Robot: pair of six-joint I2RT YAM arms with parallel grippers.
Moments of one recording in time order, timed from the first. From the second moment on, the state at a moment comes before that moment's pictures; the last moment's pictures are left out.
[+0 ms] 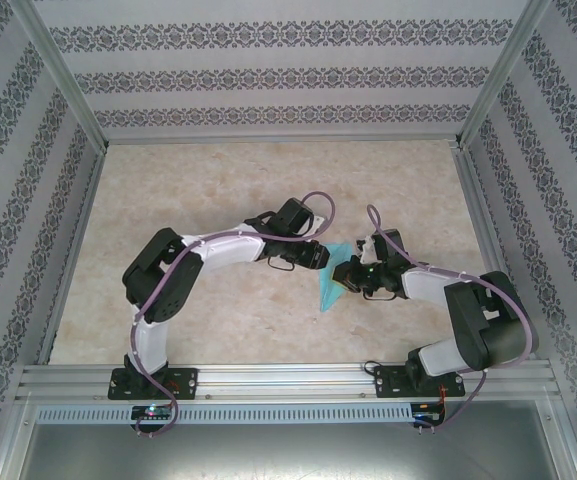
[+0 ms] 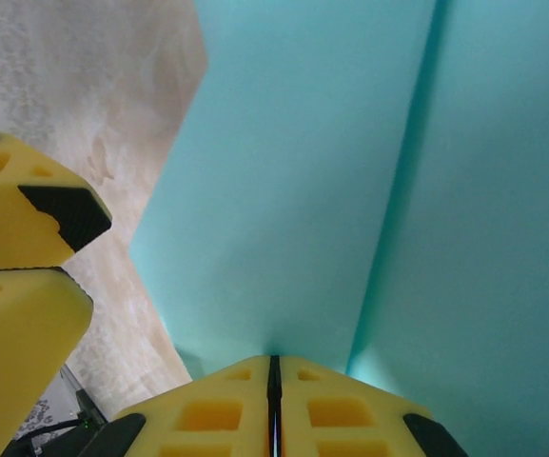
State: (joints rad) left arm -0.74 1.97 1.32 -0.27 0.38 -0.38; right arm 0.27 1.45 0.47 0.01 -0.66 0.79
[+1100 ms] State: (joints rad) left arm -0.72 2.15 1.47 -0.37 0.49 -0.35; right arm 0.32 1.52 0.50 -0.01 -0.64 0.76
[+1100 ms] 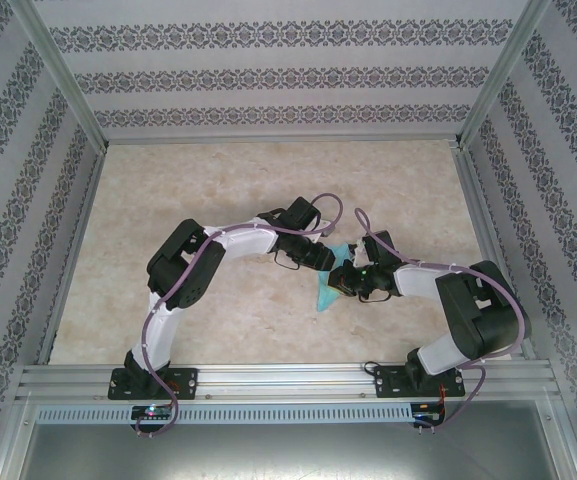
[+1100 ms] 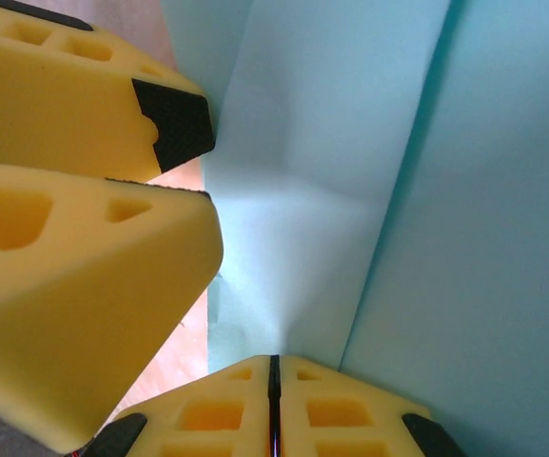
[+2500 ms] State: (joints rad) left arm -0.72 2.19 1.53 -0.43 0.47 -0.26; right arm 0.57 1.46 0.58 -0.24 -0.41 0.80
